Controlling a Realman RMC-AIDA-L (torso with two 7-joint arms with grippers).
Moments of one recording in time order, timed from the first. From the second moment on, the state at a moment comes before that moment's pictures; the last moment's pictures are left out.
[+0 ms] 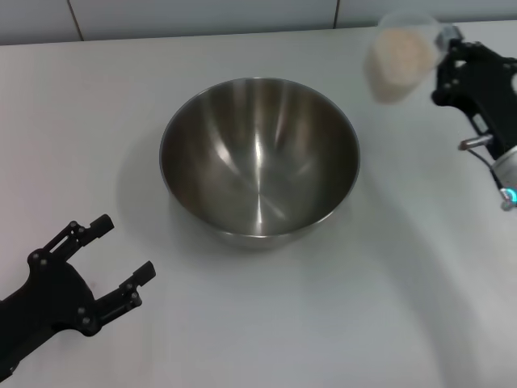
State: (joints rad) left arm -0.19 -2.06 0.74 0.22 1.58 1.68 -0.53; right arm 0.46 2.07 0.75 0.18 -2.32 -1.31 0.21
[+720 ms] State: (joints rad) left arm -0.19 -2.06 0.74 0.22 1.58 1.68 -0.53; right arm 0.64 2.05 0.75 0.12 -2.77 -1.34 0.47
